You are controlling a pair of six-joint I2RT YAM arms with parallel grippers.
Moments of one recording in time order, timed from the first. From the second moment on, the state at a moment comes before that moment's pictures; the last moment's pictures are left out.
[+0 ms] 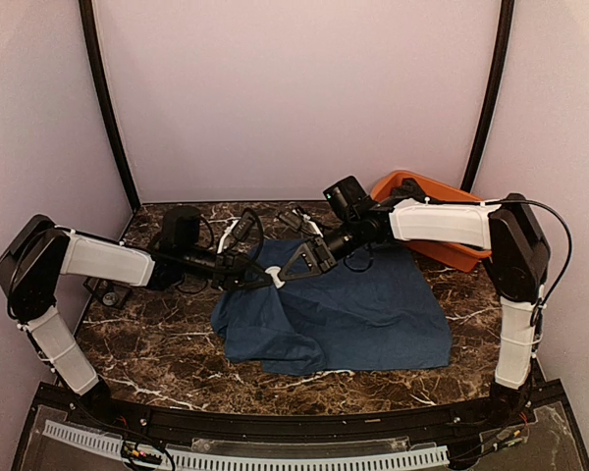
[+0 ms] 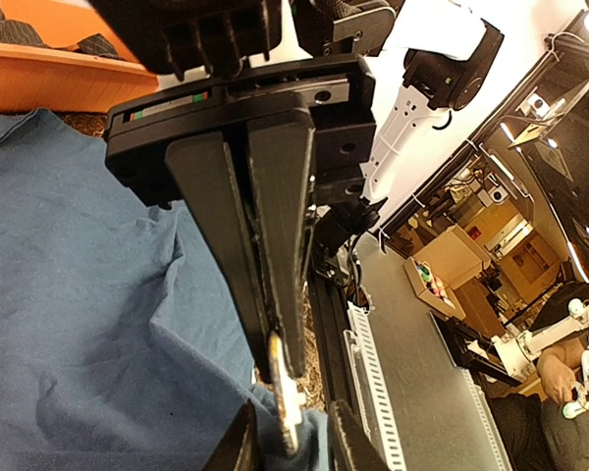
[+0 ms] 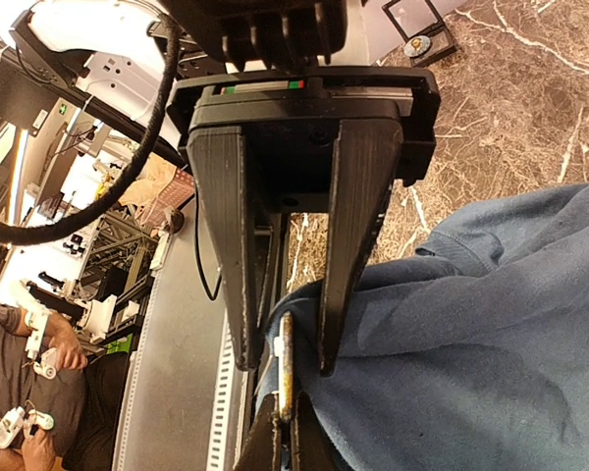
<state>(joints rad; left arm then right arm) -0.55 1.67 0.85 0.47 1.18 -0.33 0.74 1.98 1.54 -0.39 -1.15 0.05</state>
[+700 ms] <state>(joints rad) -0.55 1.67 0.85 0.54 1.18 -0.38 0.74 1.98 1.54 -0.39 -1.17 0.05</state>
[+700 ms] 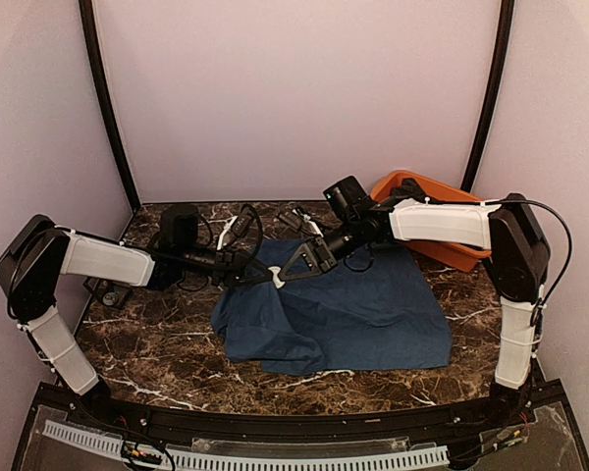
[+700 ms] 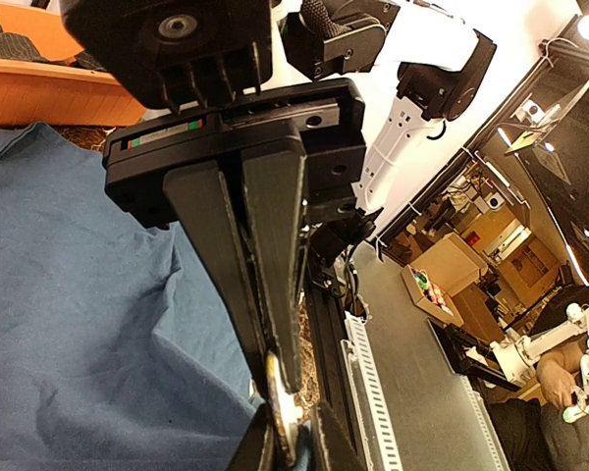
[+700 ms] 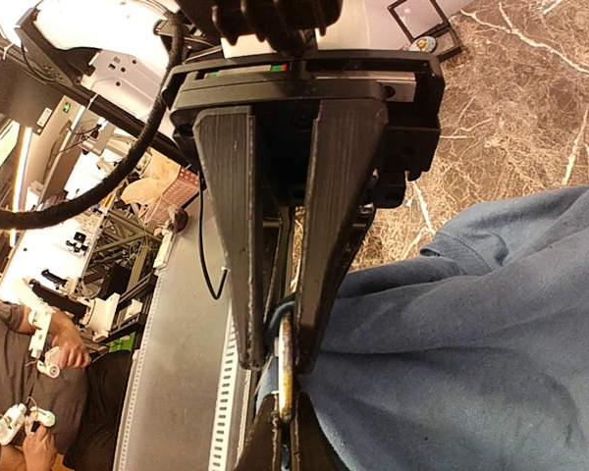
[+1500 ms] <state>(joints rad) -0.56 1.67 0.85 0.49 1.14 -0.33 0.74 1.98 1.54 -0.42 -1.16 0.05</state>
